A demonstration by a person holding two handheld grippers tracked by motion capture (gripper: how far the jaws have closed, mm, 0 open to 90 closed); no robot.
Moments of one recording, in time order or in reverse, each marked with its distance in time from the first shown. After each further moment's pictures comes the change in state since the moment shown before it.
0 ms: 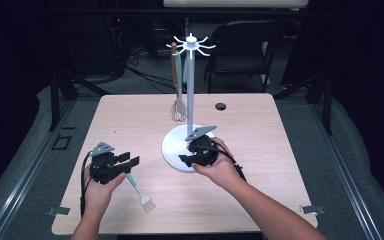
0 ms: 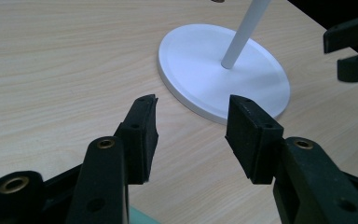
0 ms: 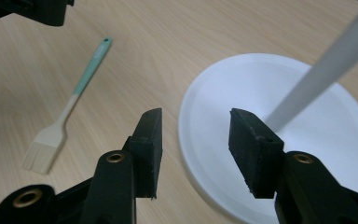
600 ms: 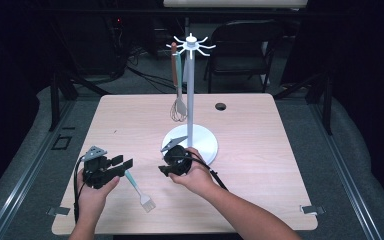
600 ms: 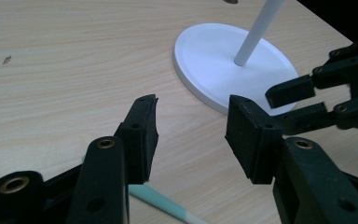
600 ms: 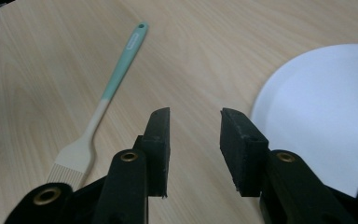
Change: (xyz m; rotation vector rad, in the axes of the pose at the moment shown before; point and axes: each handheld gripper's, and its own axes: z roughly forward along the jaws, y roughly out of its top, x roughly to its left) left arm 0.005 -0.011 -0.017 -0.011 0.048 -0.020; right arm 0.041 0.004 0.066 0.066 0.084 -0.003
